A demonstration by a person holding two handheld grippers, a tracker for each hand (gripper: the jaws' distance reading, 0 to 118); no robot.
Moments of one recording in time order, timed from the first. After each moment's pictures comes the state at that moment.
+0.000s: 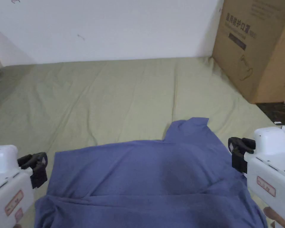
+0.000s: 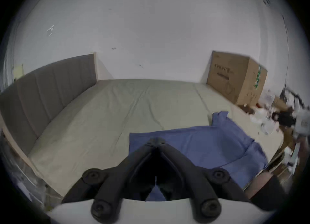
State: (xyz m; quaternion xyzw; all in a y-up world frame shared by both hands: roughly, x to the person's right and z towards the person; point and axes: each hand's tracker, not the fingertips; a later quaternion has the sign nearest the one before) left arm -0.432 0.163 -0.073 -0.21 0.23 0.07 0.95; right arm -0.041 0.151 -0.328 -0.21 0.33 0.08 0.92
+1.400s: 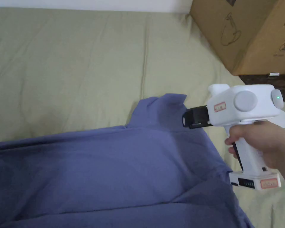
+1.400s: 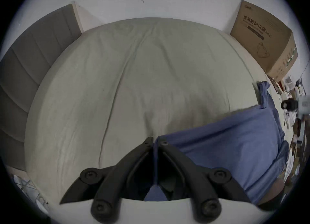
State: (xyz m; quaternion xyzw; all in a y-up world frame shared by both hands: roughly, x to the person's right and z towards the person) left arm -0.593 0.050 -0.248 -0.47 0.22 0.14 0.85; right arm -0.110 0.061 -0.599 -0.50 0.26 0.12 0.82
